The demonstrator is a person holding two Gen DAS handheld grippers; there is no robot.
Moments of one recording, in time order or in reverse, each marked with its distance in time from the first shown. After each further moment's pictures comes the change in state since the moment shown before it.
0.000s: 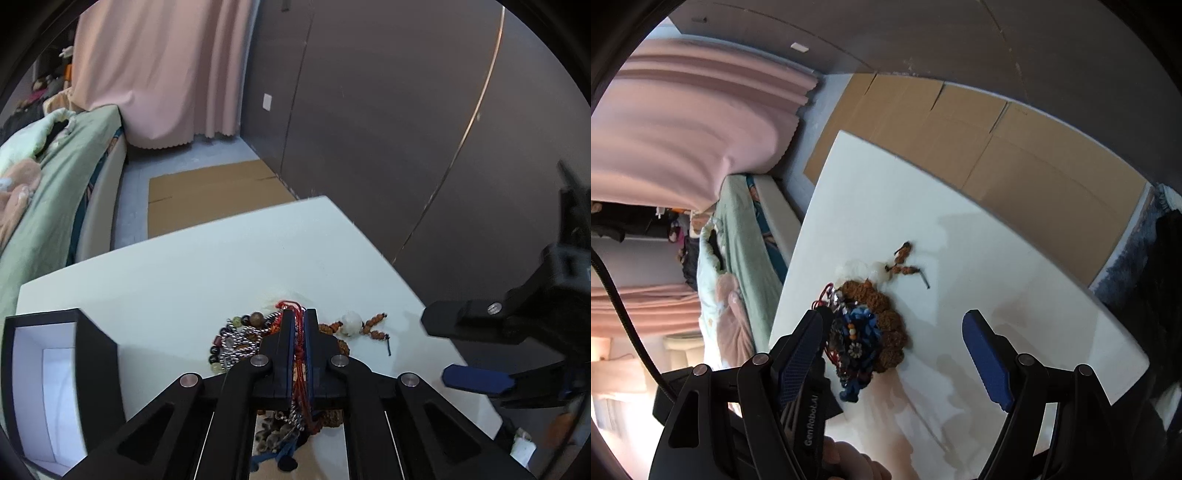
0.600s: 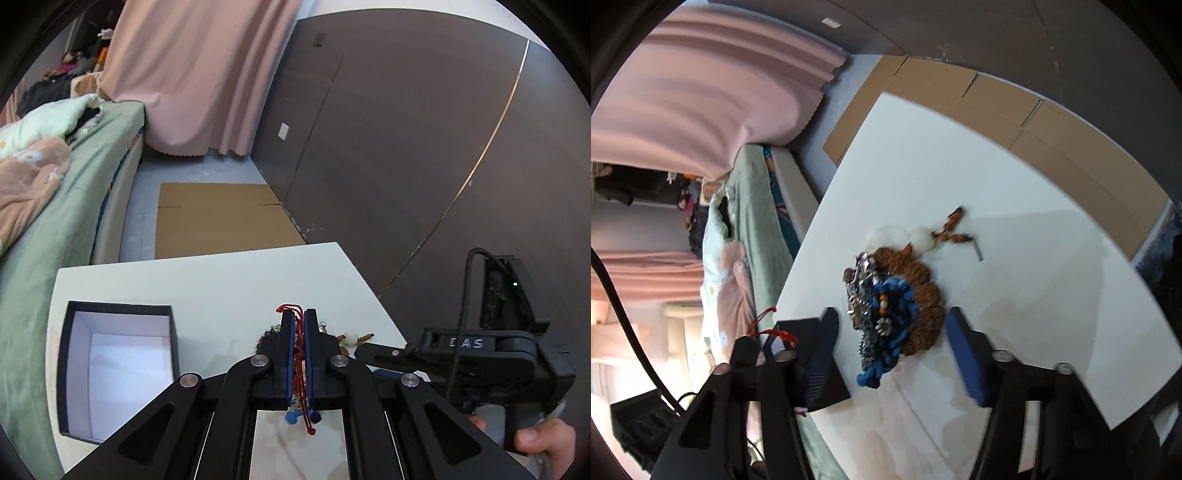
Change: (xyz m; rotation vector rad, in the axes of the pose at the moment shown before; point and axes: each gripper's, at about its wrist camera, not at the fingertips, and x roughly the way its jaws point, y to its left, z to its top) left arm -0.069 0.043 0.007 -0.134 -0.098 -0.058; right arm 0.026 0.027 -0.016 -0.111 0.055 0.020
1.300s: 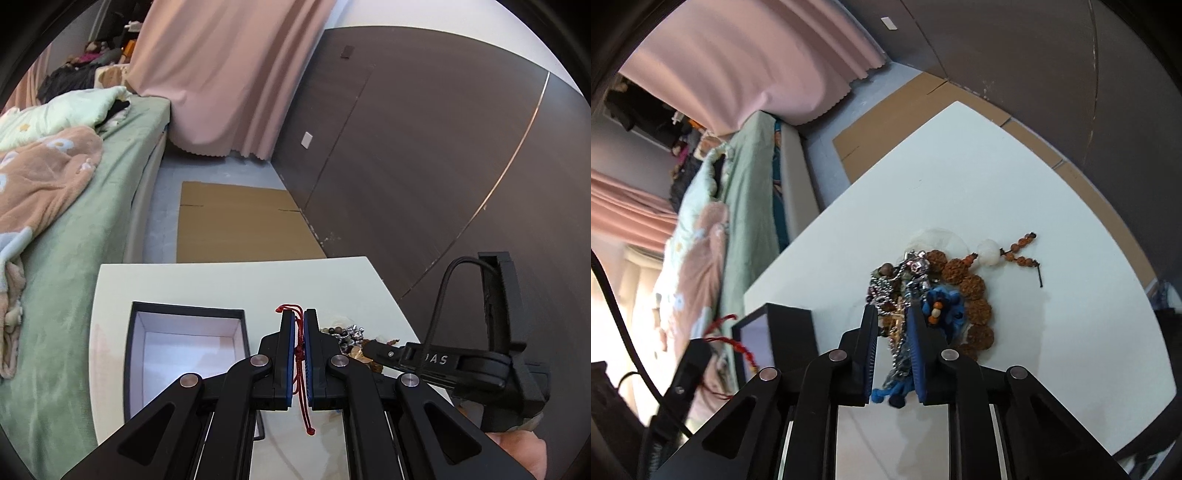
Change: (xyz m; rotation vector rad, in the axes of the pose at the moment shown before) left arm -0.032 0.049 0.008 -0.069 -0.027 0.028; right arm 0.024 0.061 -0.014 -0.279 -0.089 -0.185
